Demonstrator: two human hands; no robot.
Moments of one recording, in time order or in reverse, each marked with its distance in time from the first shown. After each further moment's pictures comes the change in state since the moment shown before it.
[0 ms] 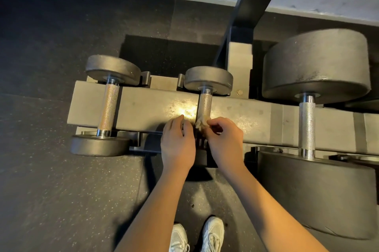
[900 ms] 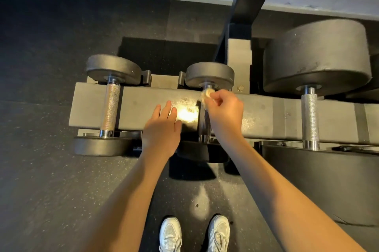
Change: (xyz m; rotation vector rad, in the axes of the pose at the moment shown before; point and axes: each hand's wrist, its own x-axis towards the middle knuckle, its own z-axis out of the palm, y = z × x) left_hand 0.043 -0.022 -0.043 0.921 -0.214 0.302; right_hand 0.043 -0.018 0.014 0.007 0.132 0.054
